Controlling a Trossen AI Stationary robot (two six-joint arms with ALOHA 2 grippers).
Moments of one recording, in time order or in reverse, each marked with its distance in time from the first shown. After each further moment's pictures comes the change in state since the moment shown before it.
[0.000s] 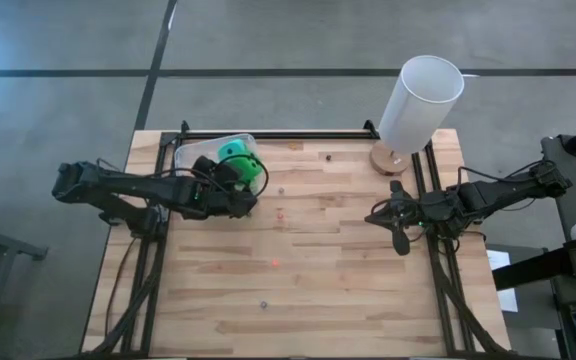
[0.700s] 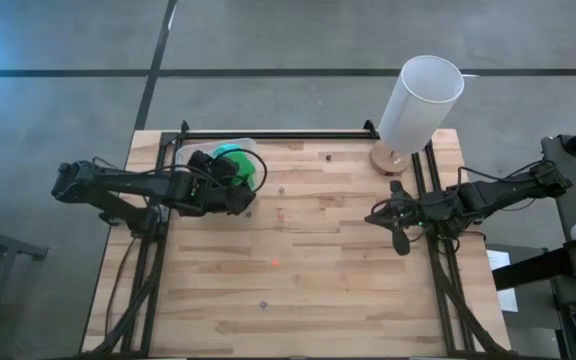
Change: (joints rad) left arm -0.001 0.000 0.095 -0.103 -0.033 -0.007; right arm 0.000 0.000 0.000 0.000 0.000 0.000
